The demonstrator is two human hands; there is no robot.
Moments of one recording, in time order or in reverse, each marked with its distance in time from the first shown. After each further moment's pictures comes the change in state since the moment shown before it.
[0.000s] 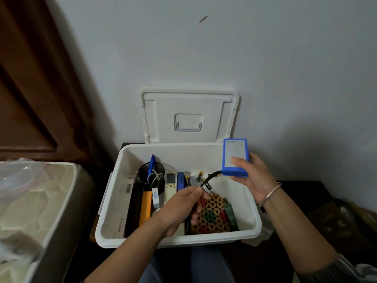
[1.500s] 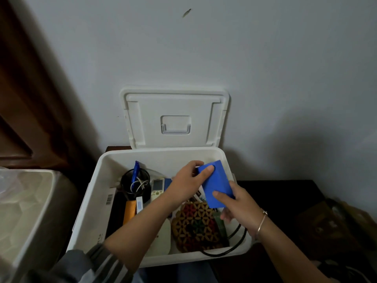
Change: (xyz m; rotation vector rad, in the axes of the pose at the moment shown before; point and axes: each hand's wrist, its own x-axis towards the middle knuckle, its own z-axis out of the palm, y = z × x) left_hand 0.102 0.025 0.015 0.317 0.203 0.239; right_hand -0.018 0.029 -0.012 -0.497 -0.176 0.063
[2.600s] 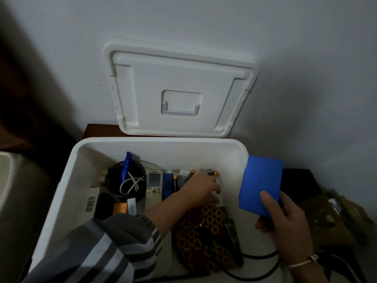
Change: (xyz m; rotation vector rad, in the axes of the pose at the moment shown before) left_hand 0.104 -0.128 0.038 0.869 -0.451 0.474; right_hand 0.019 0.022 -0.003 0.067 0.510 -0.075
